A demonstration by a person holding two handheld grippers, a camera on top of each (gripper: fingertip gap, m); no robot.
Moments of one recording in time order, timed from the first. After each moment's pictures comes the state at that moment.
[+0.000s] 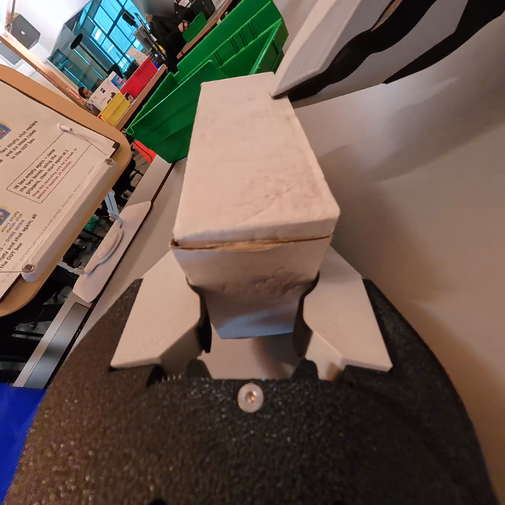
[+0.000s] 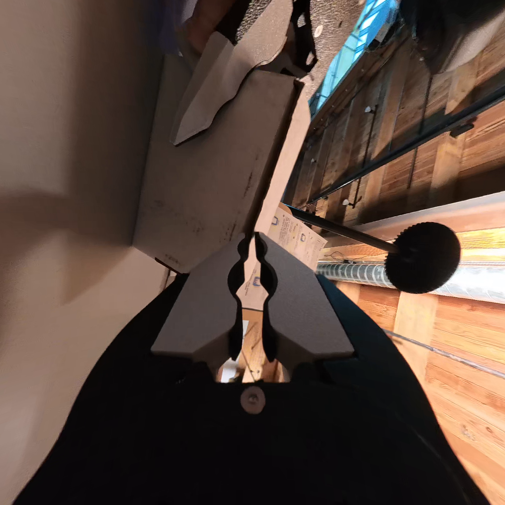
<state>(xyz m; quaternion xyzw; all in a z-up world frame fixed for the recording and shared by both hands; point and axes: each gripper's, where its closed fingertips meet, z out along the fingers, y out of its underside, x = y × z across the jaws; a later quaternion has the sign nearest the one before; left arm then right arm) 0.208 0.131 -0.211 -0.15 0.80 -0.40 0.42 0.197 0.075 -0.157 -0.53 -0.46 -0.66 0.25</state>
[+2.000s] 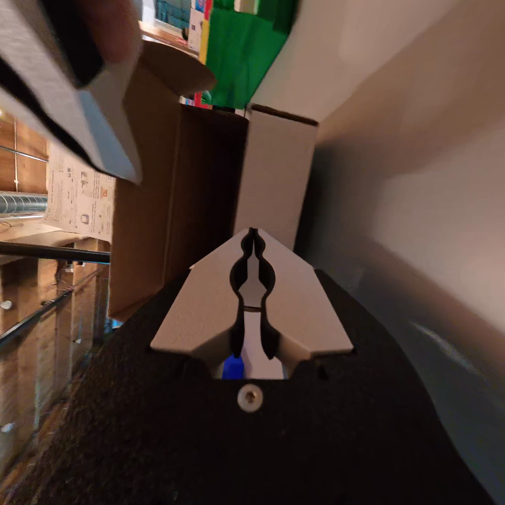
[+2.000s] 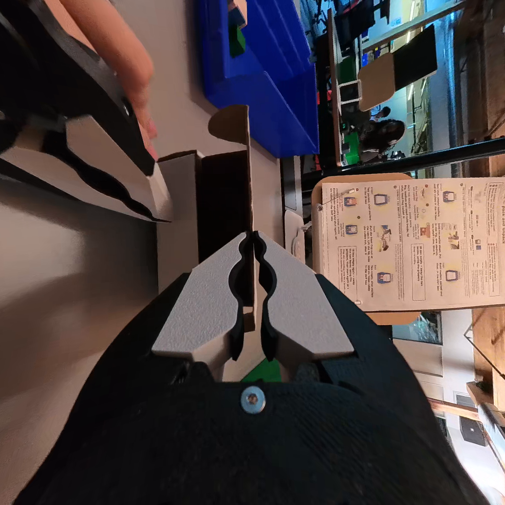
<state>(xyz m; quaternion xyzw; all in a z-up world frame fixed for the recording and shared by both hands) 0.161 0.127 -0.204 -0.10 0.77 -0.08 0.63 0.165 0.116 -0.124 -0.79 -0.29 -0.41 0.35</state>
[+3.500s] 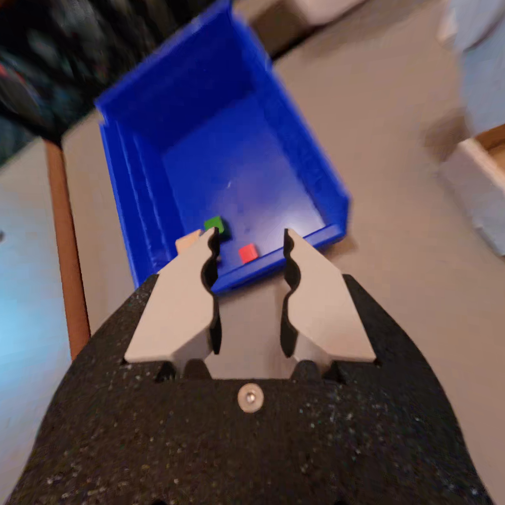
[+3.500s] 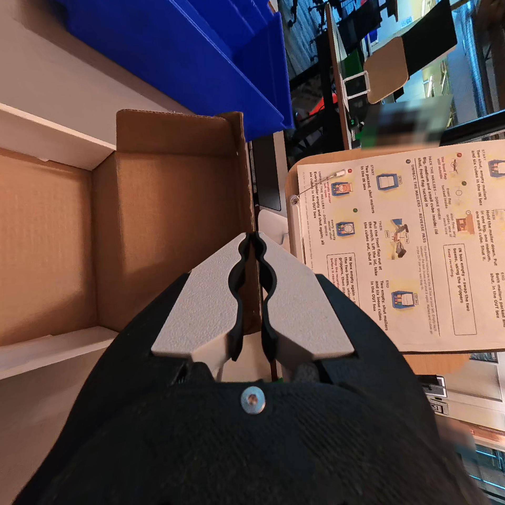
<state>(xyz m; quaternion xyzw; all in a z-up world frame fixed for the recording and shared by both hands) 0.153 0.404 -0.130 -0.62 0.68 -0.15 0.37 0.320 0.191 -0.112 -0.80 -0.27 -0.37 0.39</state>
